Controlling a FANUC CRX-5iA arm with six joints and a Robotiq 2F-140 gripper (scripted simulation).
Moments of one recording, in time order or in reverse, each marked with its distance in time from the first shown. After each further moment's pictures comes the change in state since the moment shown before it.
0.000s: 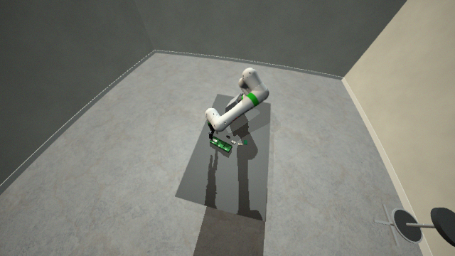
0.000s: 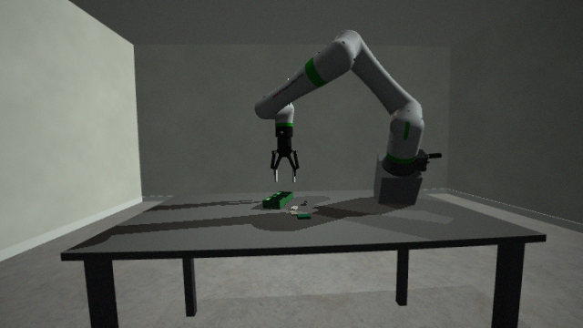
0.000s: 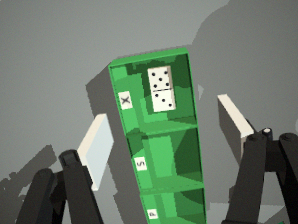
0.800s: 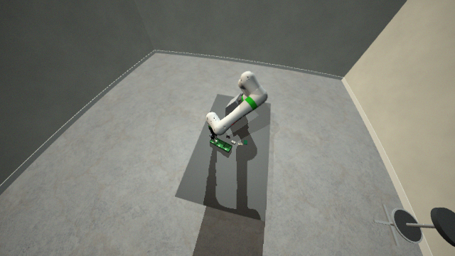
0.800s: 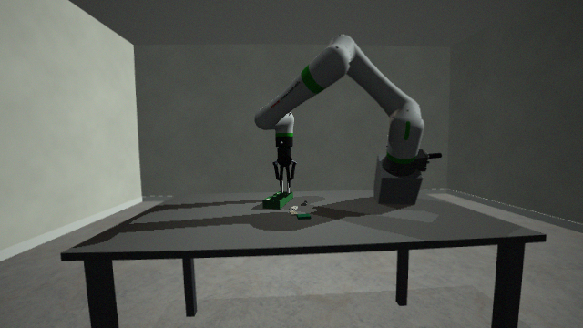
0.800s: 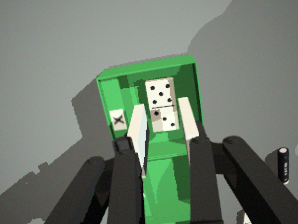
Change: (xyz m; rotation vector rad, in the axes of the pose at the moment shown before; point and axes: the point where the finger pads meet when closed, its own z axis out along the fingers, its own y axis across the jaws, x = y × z) arm 0.000 0.000 0.052 0.000 0.000 0.000
